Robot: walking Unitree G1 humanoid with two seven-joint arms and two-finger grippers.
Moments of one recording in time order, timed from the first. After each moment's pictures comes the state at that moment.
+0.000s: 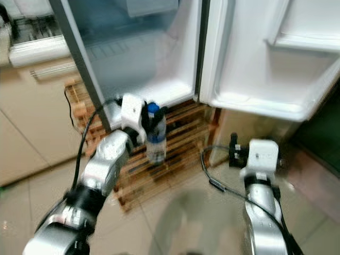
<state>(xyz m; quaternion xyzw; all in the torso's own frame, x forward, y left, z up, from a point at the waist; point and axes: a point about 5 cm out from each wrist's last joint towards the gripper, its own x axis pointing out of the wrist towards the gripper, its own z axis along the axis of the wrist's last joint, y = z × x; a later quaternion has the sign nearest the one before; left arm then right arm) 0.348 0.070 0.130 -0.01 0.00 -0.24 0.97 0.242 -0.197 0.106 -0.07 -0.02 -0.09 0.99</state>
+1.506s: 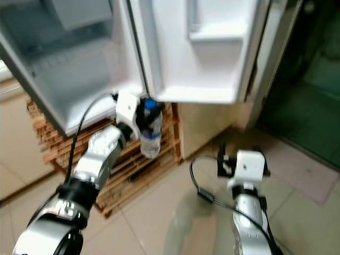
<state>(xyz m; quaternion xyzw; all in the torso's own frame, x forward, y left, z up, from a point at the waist) 0.348 0.044 0.163 0.00 -0.08 -0.33 0.94 0.227 -0.200 0.090 -0.06 -0.01 -0.10 0.99</state>
